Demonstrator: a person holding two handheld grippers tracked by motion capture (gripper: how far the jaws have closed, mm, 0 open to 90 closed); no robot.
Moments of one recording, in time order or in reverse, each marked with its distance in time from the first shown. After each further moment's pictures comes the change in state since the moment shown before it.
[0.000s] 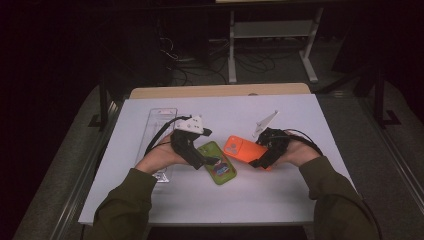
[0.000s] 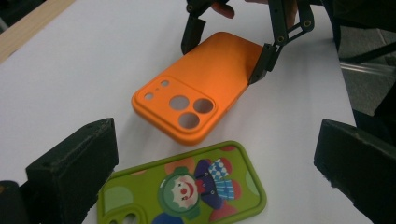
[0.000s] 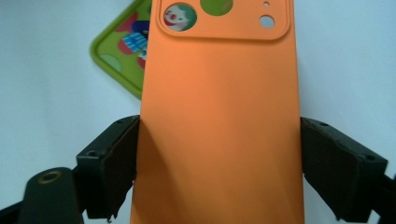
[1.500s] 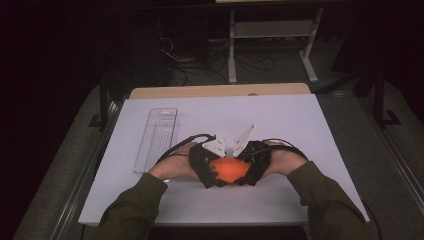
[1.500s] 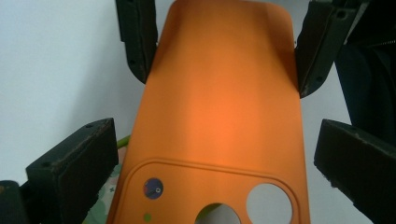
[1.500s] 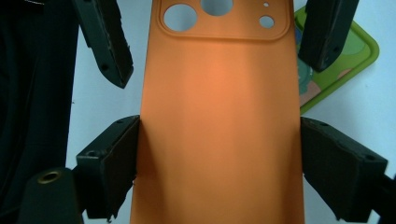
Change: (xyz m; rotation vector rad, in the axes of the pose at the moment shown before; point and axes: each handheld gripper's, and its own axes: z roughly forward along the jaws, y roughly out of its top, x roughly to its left) left arm -0.025 -0.007 0.052 0.230 -0.144 0.128; right arm 0.052 0.034 0.015 0.001 0.147 -0.252
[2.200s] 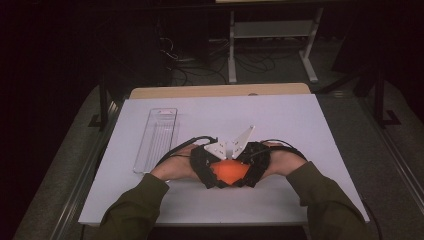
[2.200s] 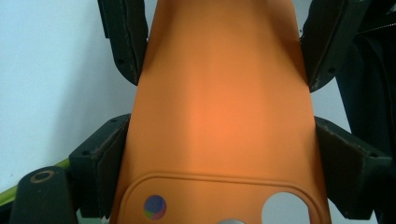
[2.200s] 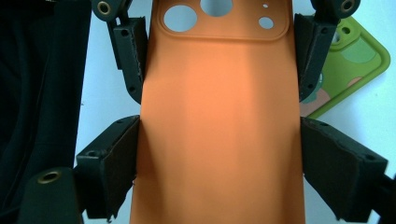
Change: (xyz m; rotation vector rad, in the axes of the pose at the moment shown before) left arm -0.002 -0.001 0.004 0.018 -0.031 0.012; right arm 0.003 0.003 0.001 -0.013 0.020 -0.031
